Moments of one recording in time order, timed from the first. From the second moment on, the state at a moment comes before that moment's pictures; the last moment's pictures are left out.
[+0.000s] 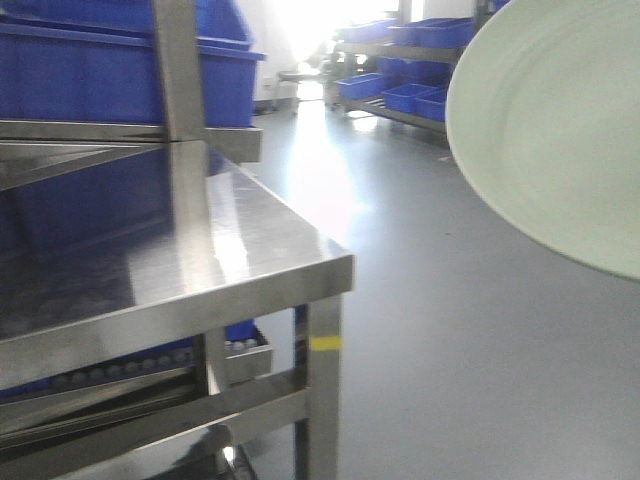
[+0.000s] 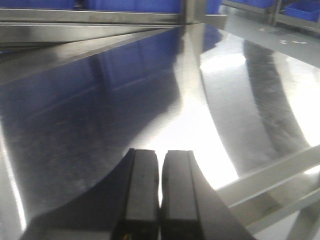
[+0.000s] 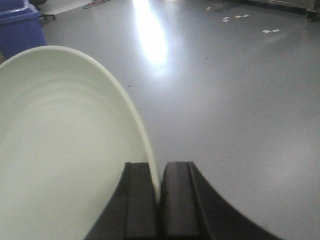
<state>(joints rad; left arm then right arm) 0.02 -0.01 0.00 -0.04 0.30 0.02 0.04 0.46 -0.36 -0.02 0.22 0.31</state>
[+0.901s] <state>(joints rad) 0.02 -0.01 0.00 -0.04 0.30 0.02 0.04 0.46 -0.36 -0.02 0.22 0.31</state>
